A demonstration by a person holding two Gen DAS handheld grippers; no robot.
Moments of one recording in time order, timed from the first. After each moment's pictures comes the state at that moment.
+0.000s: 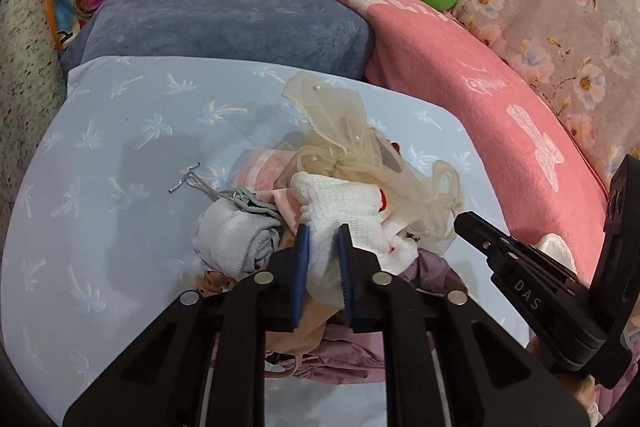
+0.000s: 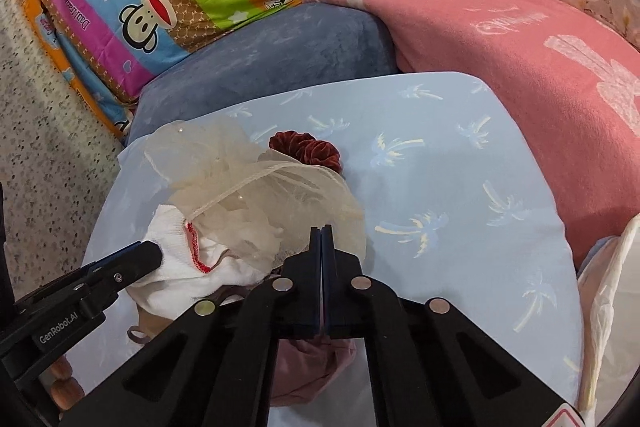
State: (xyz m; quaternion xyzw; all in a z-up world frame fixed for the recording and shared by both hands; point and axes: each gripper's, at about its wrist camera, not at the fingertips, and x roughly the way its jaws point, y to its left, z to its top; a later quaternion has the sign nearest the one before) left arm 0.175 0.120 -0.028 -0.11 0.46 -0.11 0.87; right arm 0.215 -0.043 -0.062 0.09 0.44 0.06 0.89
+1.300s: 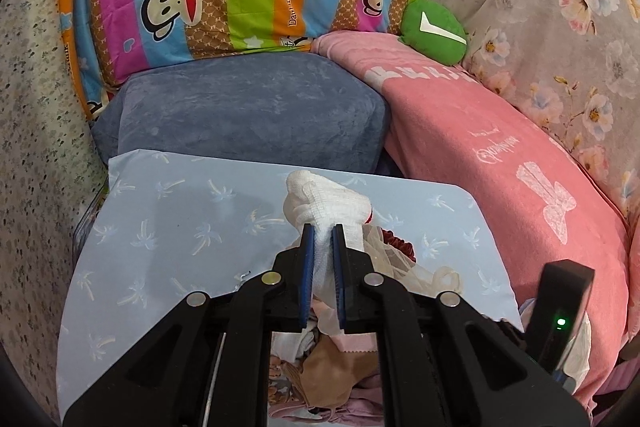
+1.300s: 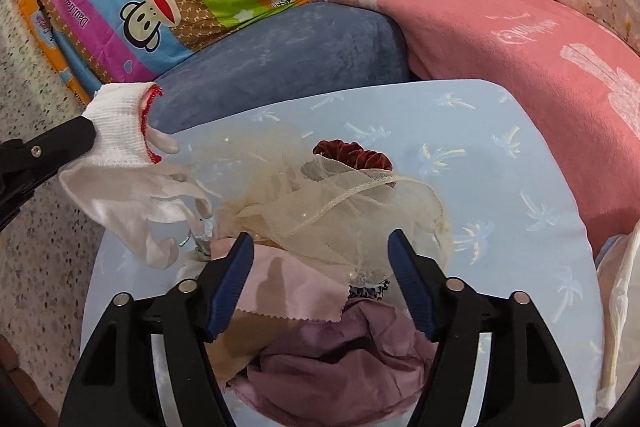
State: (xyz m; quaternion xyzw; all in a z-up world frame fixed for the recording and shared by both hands) left arm 0.195 0.136 0.039 -0.08 0.37 -0.06 0.93; right arm 0.236 0.007 -0.063 0.10 0.46 0.05 0.88
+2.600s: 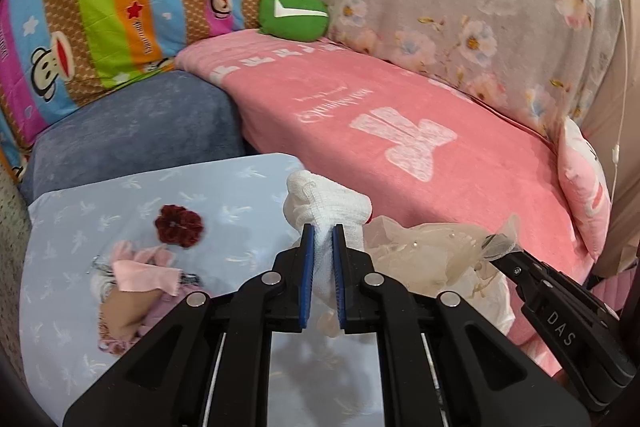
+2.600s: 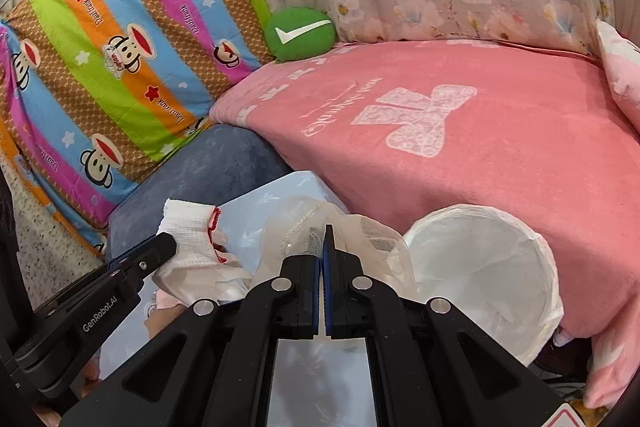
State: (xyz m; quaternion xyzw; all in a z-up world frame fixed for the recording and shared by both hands) left arm 0.107 -0.069 0.076 0.00 0.36 -0.23 0.91; right arm 0.054 -0.243 0.066 0.20 0.32 -0.09 0.92
